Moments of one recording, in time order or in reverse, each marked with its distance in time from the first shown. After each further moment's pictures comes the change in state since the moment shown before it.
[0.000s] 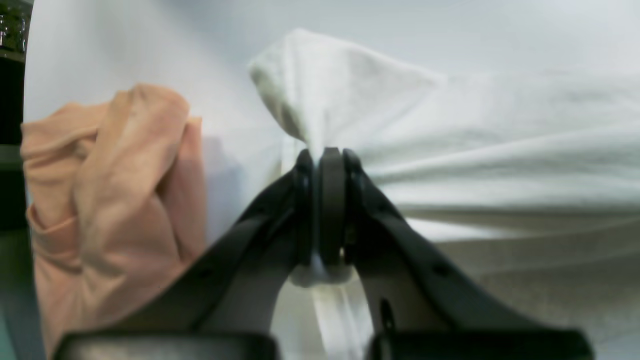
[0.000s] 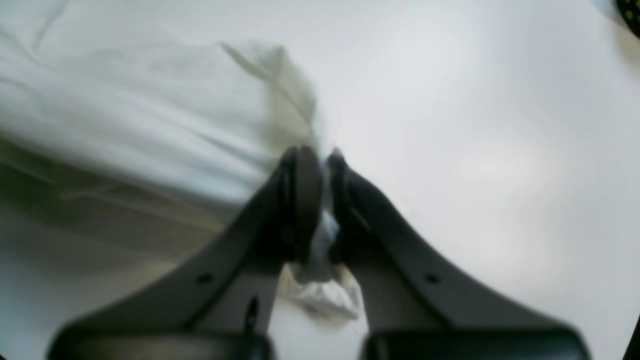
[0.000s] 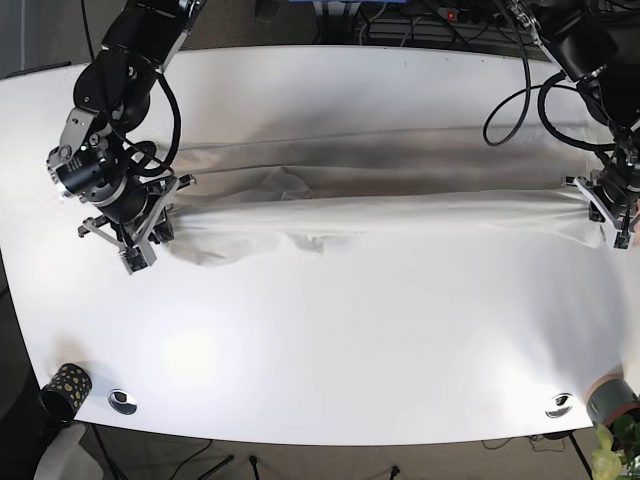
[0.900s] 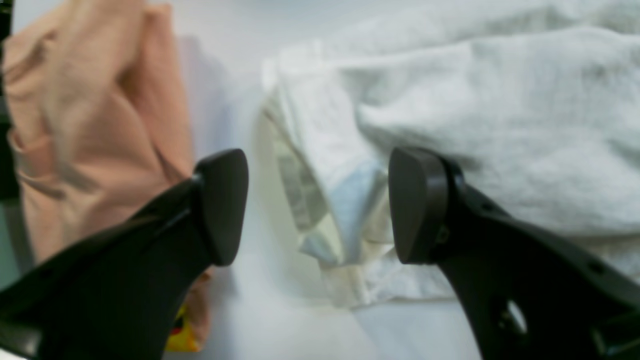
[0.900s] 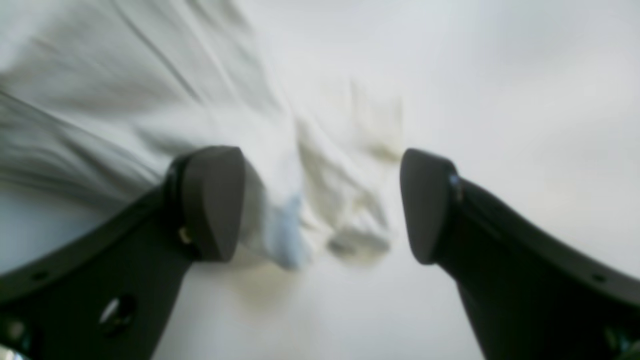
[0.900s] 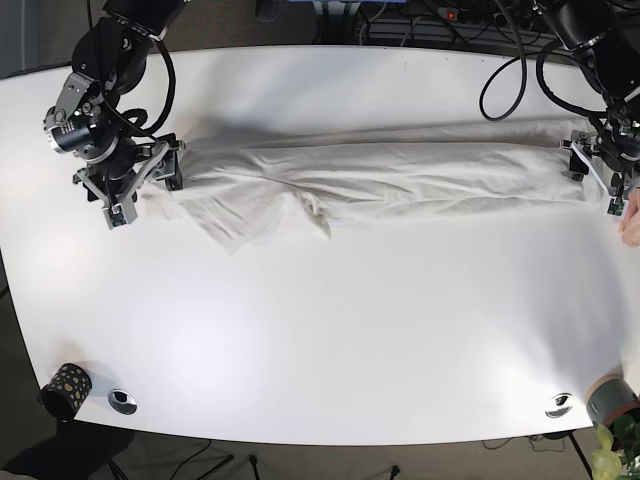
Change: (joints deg) left arm 8.0 -0.2 0.1 4.2 0.8 0.2 0.2; right arm -7.9 -1.0 7.4 -2.1 5.1 -0.2 3.1
